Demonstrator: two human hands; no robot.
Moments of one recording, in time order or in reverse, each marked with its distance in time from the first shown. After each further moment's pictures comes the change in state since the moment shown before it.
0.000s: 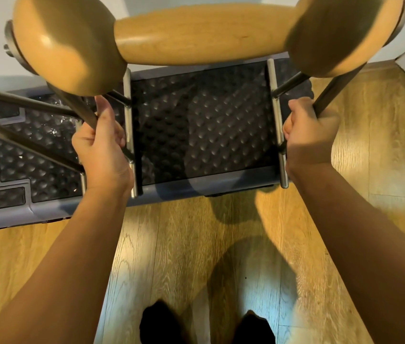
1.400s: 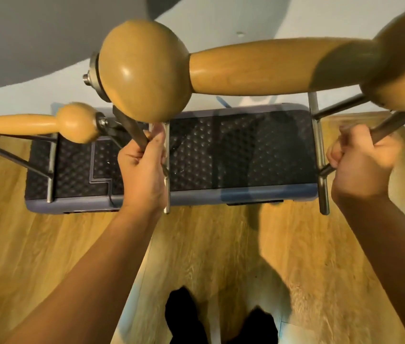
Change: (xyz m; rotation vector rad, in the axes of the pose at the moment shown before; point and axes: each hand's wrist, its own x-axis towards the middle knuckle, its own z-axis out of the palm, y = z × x) left_hand -0.066 0.156 -0.022 -0.056 -0.087 -0.023; right_hand -0.095 -0.162 -0.020 -0.007 -0.061 -0.134
